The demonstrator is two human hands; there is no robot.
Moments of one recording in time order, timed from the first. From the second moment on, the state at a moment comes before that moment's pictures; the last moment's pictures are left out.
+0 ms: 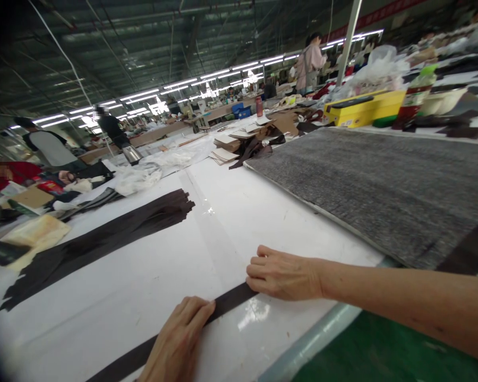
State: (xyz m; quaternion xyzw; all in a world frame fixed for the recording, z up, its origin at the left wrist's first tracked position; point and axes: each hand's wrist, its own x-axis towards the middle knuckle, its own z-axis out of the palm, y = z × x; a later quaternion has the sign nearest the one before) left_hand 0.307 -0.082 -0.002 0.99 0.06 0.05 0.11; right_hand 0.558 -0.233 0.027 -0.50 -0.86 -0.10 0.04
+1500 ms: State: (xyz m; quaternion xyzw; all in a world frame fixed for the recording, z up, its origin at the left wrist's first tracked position) left_hand 0.374 -0.128 0.001 1.00 0.02 0.08 -0.03; right_hand 0.591 -0.291 0.018 -0.60 -0.80 -0.06 0.07
